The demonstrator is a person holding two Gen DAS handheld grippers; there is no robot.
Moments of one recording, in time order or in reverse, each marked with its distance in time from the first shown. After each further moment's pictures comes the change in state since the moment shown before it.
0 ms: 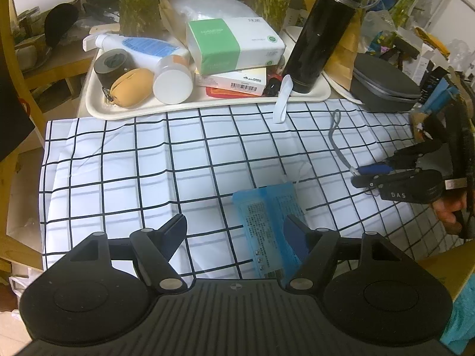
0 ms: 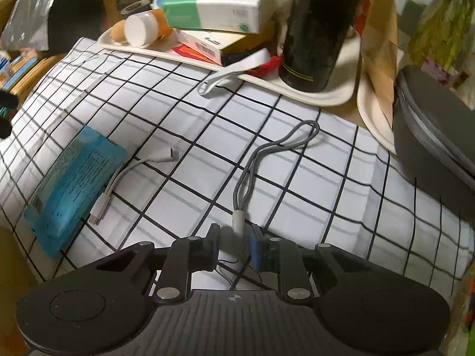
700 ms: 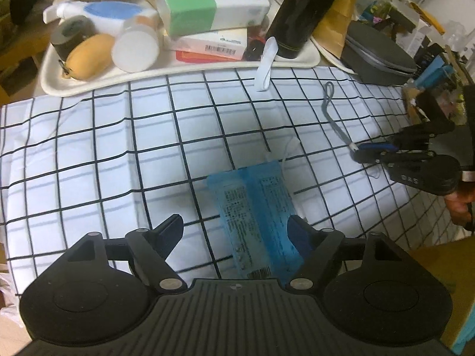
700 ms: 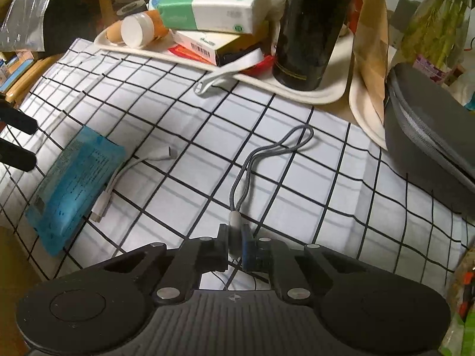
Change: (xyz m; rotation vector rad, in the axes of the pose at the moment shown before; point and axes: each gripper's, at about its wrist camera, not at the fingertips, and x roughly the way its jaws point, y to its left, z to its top) left arm 0.047 -0.002 0.010 0.015 0.144 -0.099; right arm -0.013 0.003 -0.001 -0.019 -0.010 -0.021
